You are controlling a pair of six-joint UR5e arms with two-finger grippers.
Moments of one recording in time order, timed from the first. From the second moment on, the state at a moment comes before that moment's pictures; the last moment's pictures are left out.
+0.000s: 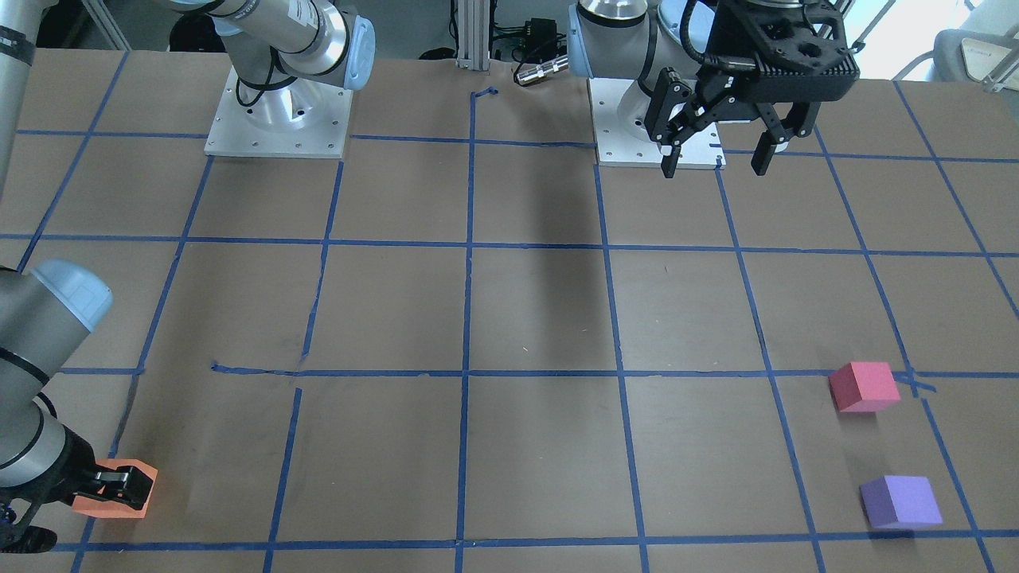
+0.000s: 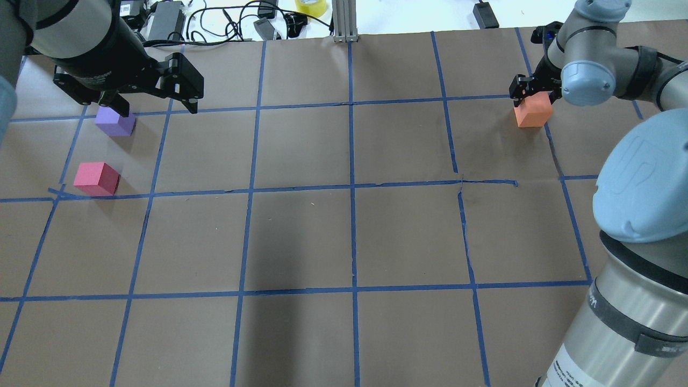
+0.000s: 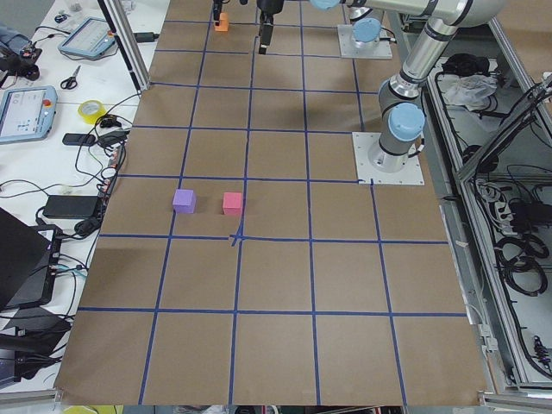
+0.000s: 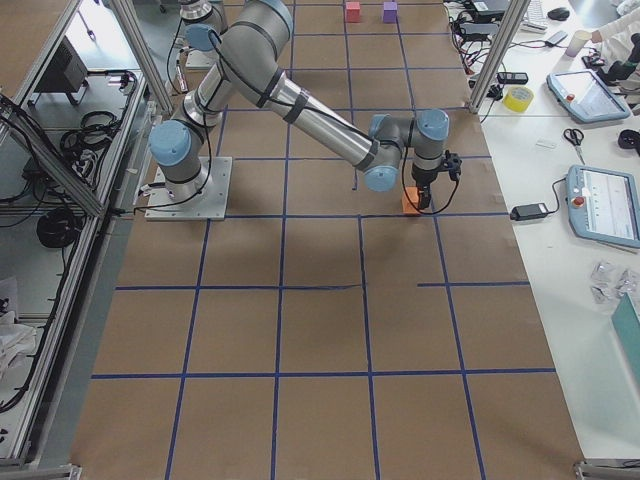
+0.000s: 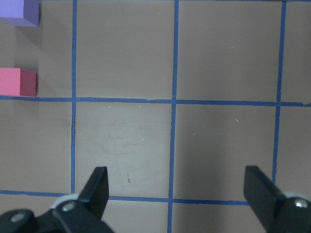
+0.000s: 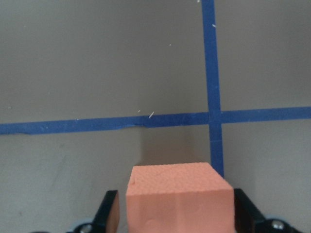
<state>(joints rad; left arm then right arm) -1.59 -1.46 -1.58 -1.47 1.63 -0.06 1.29 -0.90 1.44 -2.22 -1.57 -0.23</state>
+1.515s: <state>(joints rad) -1.59 -1.45 -1.57 -1.48 1.64 -0.05 1.82 -0.87 1.23 -2.05 -1.52 0.25</state>
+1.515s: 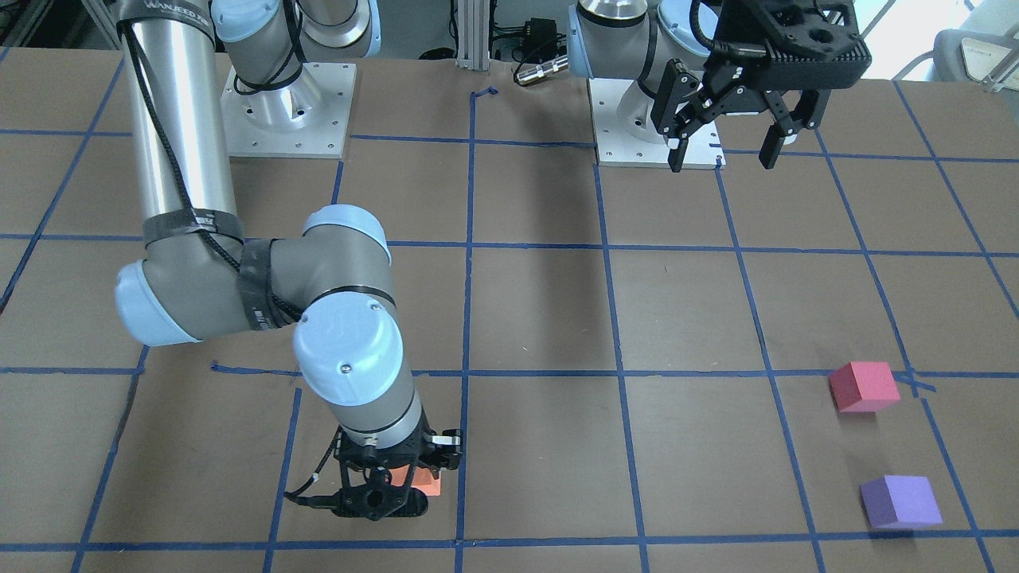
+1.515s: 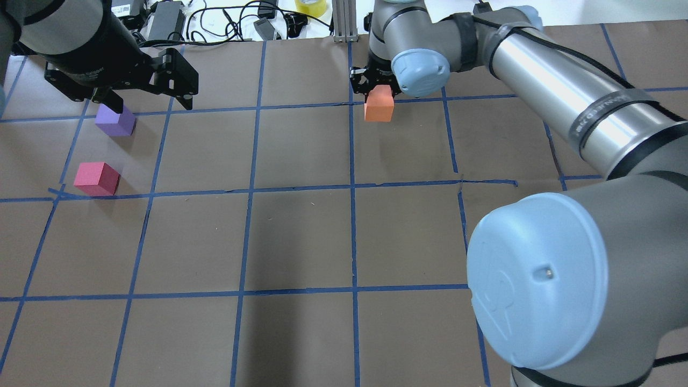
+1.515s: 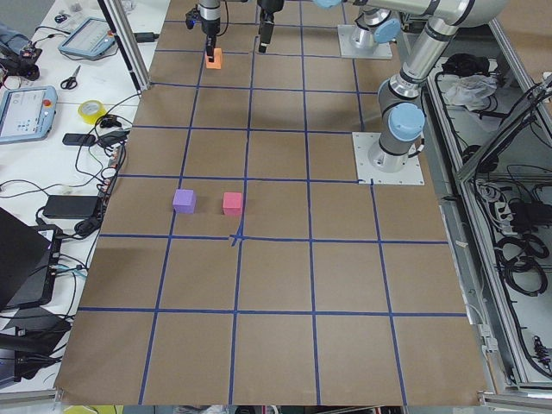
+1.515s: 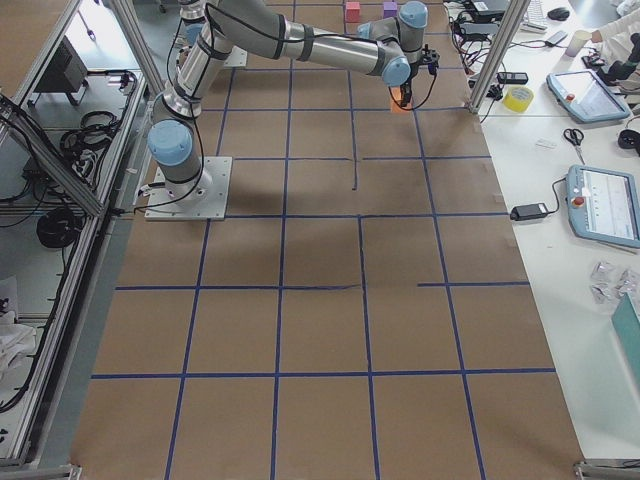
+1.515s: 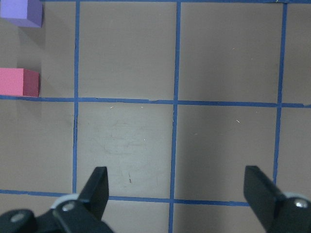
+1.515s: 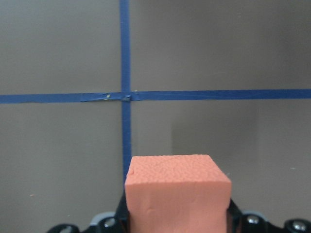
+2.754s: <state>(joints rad) -1.58 -1.53 -1.62 -1.51 1.67 -0.04 1.93 -0.79 1.21 -2.08 -1.49 0.39</state>
